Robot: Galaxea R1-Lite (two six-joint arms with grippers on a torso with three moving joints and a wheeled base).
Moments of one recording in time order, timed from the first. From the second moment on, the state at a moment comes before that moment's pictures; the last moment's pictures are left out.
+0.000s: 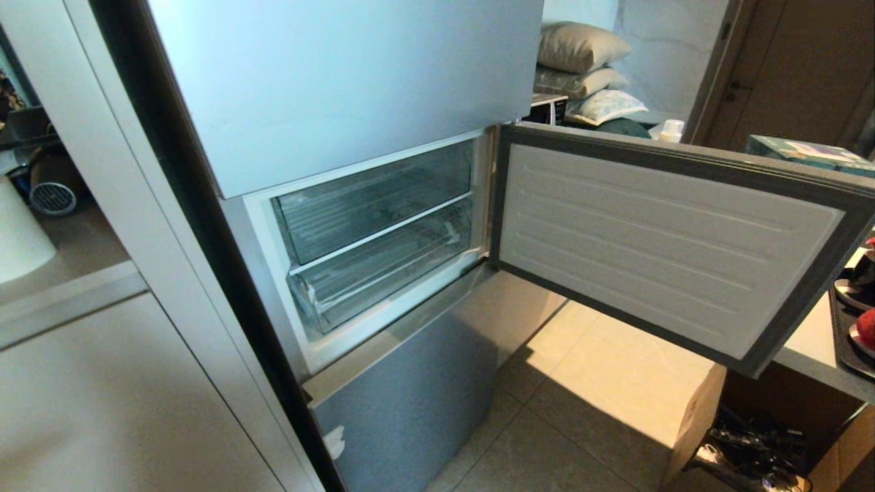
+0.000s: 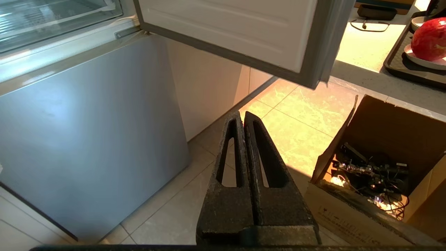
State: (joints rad) left arm 0.00 0.07 -0.01 0.01 -0.06 0.20; right arm 0.00 0.00 0.00 -0.01 -0.03 0.05
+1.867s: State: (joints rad) left arm 0.00 0.00 0.00 0.00 0.00 0.00; right arm 0.00 0.00 0.00 -0.01 -0.03 0.05
